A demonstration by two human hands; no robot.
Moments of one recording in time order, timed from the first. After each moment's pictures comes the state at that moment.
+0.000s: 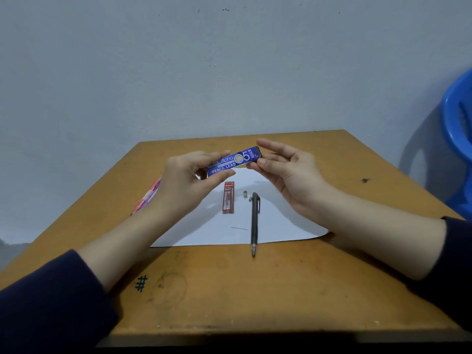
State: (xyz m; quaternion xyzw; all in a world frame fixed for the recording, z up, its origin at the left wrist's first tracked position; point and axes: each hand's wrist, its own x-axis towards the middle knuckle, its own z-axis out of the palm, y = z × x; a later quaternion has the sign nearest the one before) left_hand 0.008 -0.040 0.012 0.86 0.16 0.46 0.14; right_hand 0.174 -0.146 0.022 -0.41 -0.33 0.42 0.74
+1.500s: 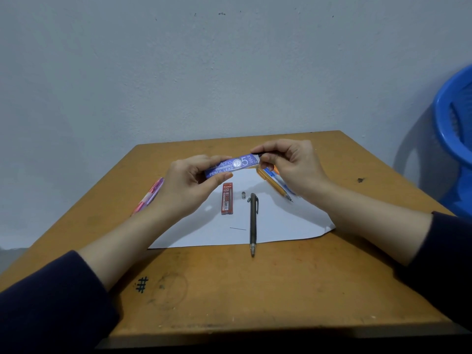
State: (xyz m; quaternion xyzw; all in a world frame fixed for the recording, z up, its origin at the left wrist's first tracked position) left_hand 0.007 -0.038 0.008 0.86 0.15 0.43 0.25; right_hand 0.193 -0.141 0.023 -0.54 -0.58 0.13 0.60
